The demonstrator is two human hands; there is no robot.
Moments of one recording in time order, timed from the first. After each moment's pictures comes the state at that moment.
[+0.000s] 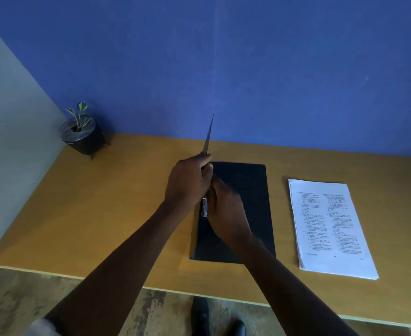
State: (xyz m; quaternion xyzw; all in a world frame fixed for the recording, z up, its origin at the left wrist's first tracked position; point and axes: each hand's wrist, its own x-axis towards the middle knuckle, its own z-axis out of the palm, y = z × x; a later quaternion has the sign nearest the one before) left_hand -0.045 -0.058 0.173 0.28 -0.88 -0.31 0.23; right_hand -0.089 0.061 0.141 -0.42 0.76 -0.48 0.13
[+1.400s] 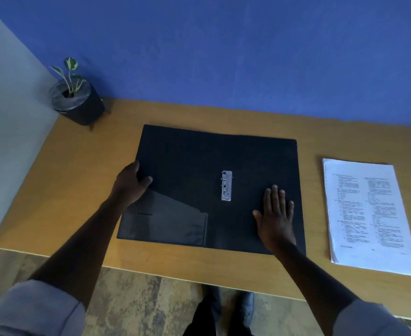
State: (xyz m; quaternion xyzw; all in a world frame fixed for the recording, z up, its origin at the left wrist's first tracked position) left_hand 0.073 -0.224 0.031 0.50 -0.81 -0.31 -0.06; right_hand -0.138 0.121 -0.062 -0.36 0.92 -0.05 0.13
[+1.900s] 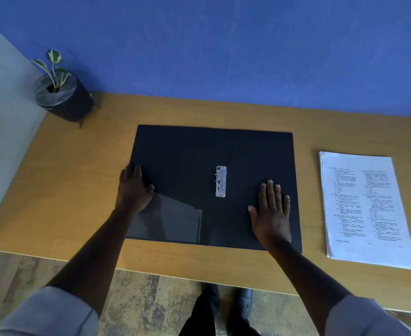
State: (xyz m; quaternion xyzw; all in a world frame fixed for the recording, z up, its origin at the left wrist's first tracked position) left_hand 0.063 -0.199 -0.012 0.49 -0.84 -0.20 -0.09; right_hand -0.139 0.123 -0.071 -0.35 0.93 -0.05 0.11
